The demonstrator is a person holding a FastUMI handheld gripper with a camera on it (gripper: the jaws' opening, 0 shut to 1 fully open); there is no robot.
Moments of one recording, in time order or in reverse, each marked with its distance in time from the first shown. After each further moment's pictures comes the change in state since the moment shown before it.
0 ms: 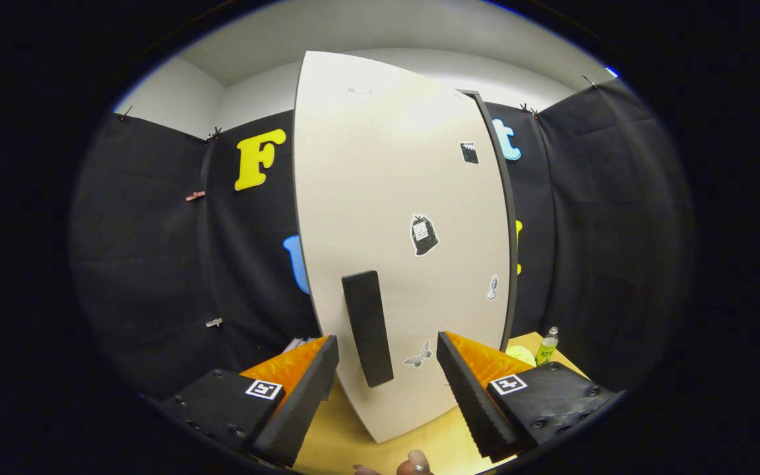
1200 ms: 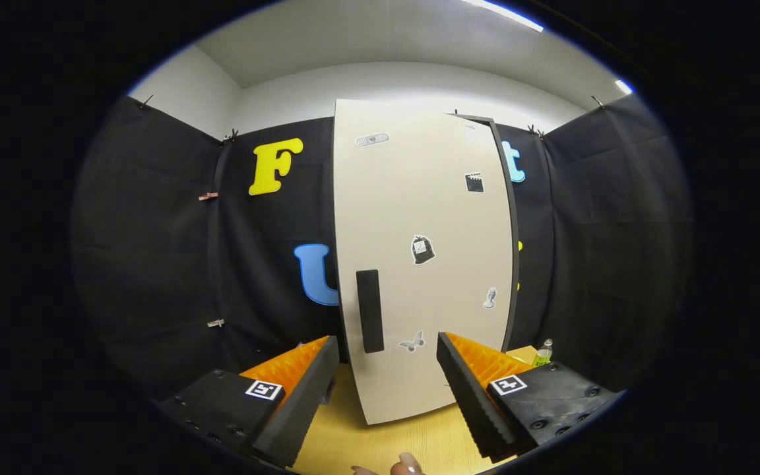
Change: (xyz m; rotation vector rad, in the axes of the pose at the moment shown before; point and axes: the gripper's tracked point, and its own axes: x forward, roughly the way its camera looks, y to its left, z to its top) arm -0.035 0.017 0.005 -0.061 -0.059 -0.026
